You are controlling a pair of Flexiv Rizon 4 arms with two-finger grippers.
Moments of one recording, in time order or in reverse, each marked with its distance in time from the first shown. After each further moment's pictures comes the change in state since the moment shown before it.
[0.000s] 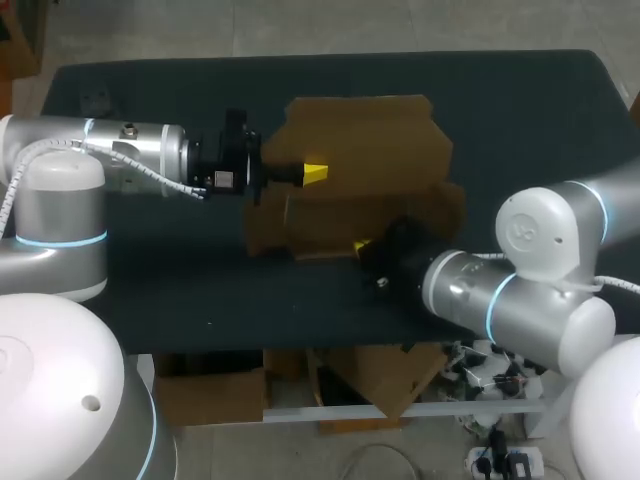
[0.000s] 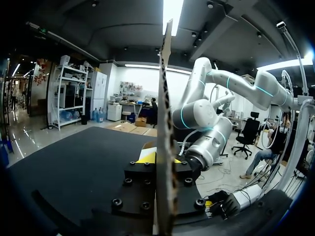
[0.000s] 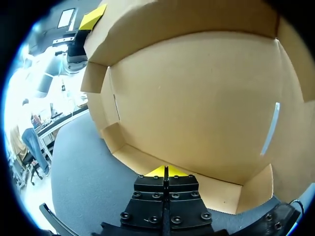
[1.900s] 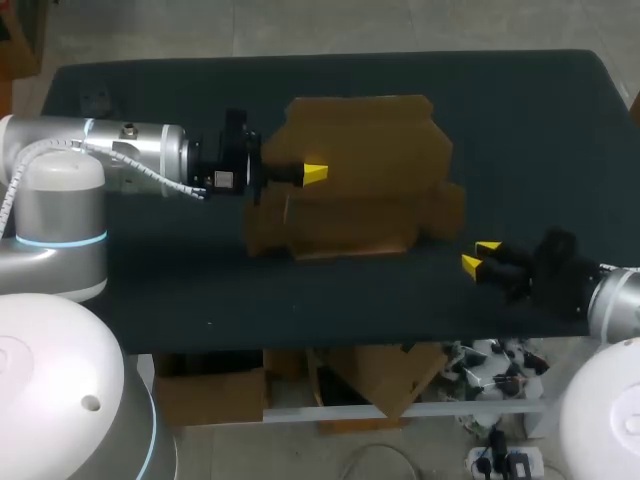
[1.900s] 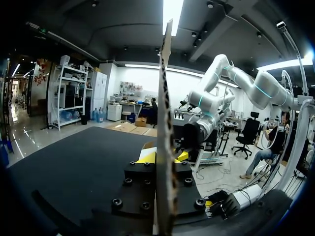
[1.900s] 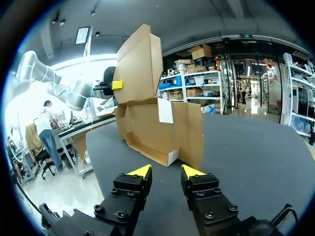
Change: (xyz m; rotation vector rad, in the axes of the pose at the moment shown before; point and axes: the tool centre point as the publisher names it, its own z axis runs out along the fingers) left arm 0.000 0.000 0.000 0.000 0.000 0.000; right arm -0.082 -0.003 -0.177 -0.121 0.136 -0.020
